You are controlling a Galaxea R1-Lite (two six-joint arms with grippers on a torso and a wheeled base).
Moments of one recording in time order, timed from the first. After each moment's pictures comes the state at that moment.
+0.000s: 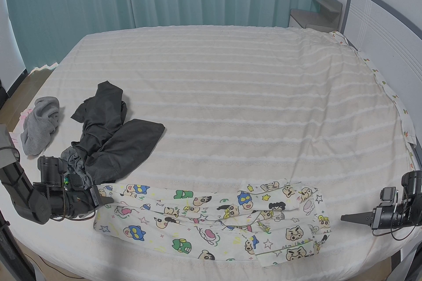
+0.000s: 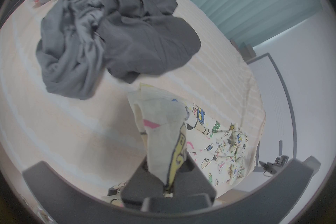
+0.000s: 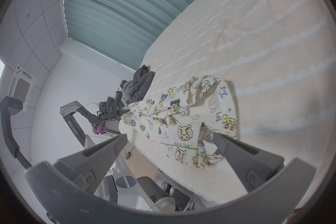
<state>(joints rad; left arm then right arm) 0.10 1.94 -0.35 -0.80 -0.47 -0.45 -0.35 1.79 -0.10 -0.71 1.07 -0.07</state>
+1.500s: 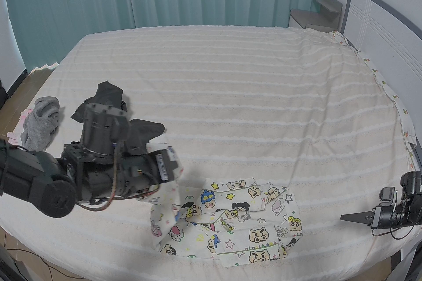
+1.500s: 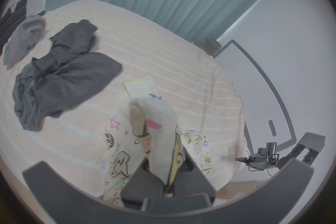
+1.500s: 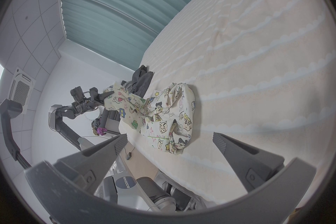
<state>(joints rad) -0.55 1.69 -0.75 -0.41 -0.02 -0.60 -0.36 1.82 -0.11 -0.72 1.07 -0.07</state>
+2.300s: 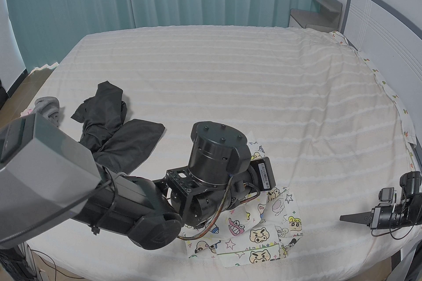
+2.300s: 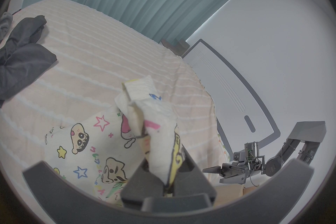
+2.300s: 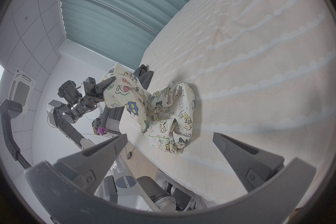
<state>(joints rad) -0.89 2.03 -1.03 -0.66 0.13 -0.69 -0.35 1.83 -0.11 -0.72 1.07 -0.07</state>
